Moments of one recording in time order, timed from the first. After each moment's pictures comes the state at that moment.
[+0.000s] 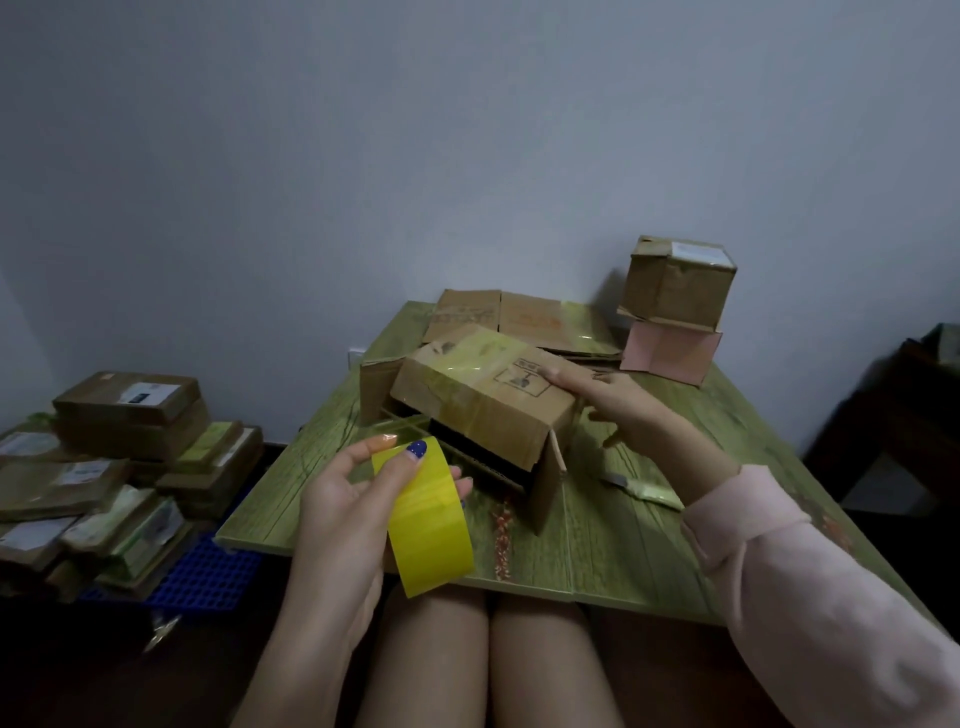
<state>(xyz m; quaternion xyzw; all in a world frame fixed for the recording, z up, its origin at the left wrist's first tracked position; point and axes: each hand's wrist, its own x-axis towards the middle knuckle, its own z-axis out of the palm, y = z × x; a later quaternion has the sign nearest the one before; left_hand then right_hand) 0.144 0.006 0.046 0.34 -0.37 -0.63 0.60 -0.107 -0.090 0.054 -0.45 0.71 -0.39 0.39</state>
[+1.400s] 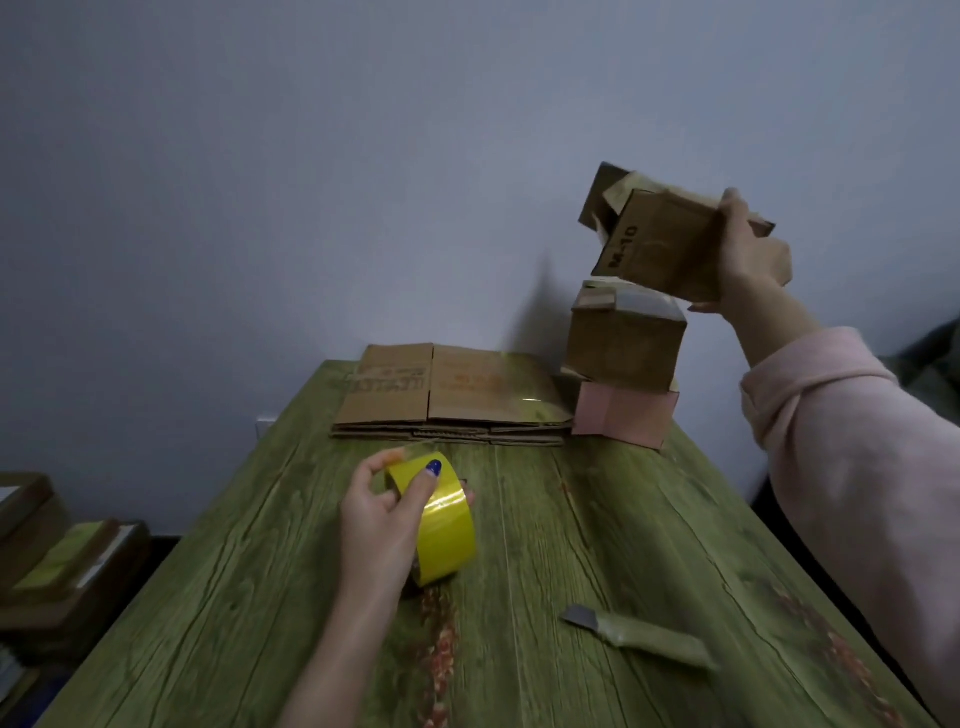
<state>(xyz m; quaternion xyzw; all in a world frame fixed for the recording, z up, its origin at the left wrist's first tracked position) 0.037 -0.151 0.019 0.36 -0.45 -0.57 0.58 -0.272 -0.194 0.205 -0.18 0.68 -0.70 0.08</state>
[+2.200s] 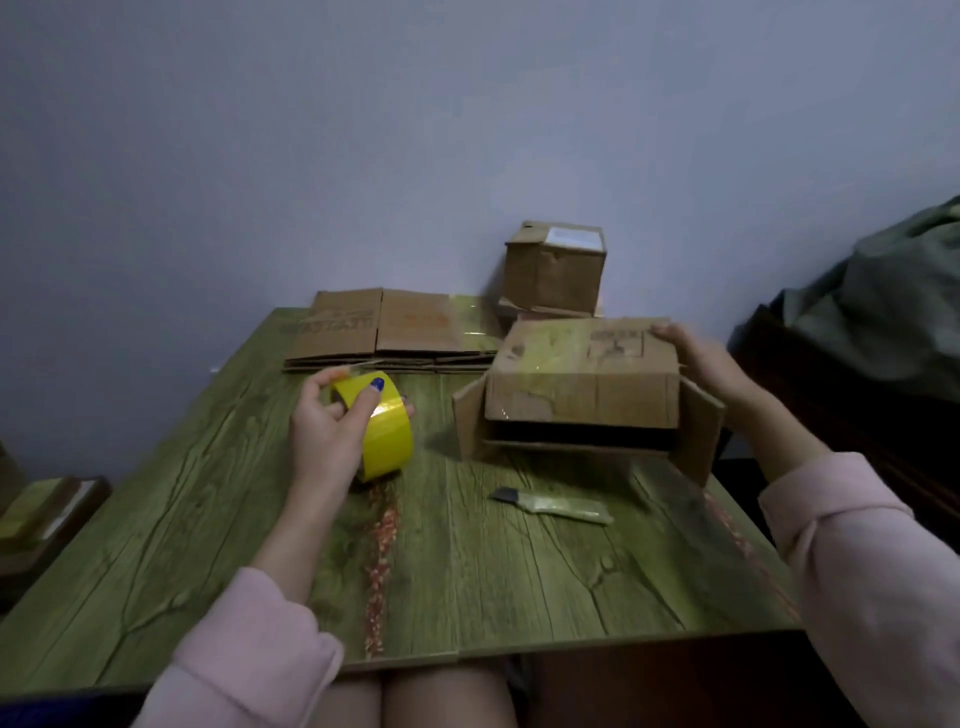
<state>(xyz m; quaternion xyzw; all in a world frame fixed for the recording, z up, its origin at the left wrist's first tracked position) 0.036 -0.149 0.004 0.37 -0.50 -0.51 0.59 -0.296 -0.052 0.078 -0.42 0.71 -0.51 0.24</state>
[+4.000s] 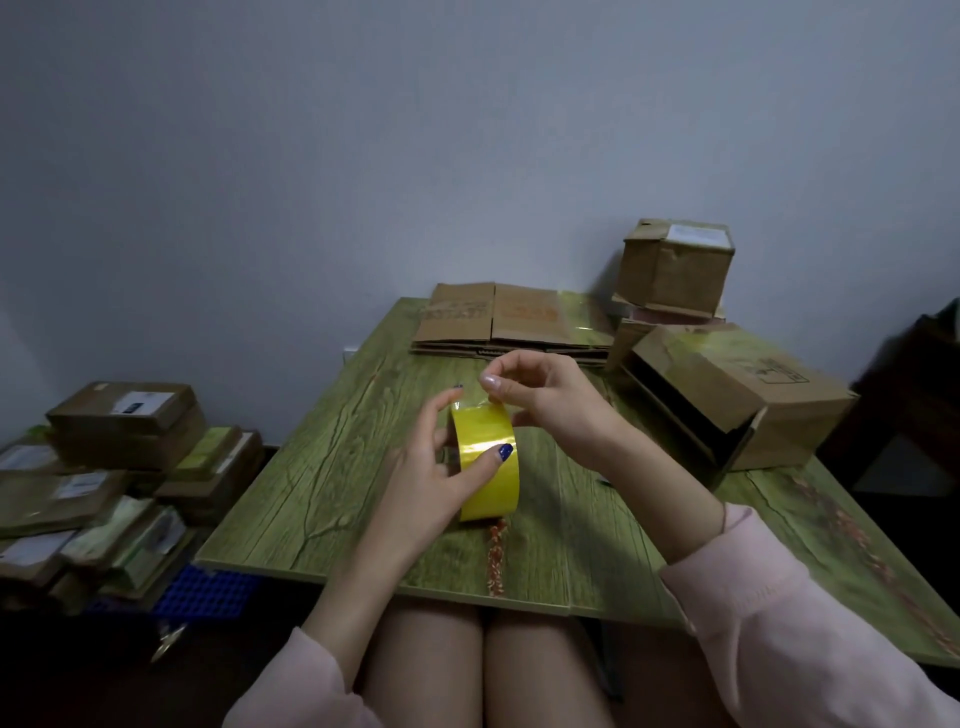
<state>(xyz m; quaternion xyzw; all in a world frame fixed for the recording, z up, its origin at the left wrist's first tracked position) 0.102 -0.070 0.001 0.38 -0.67 -0.42 0.47 -0.051 -0.082 0.059 -0.60 0.47 -0.49 0.42</state>
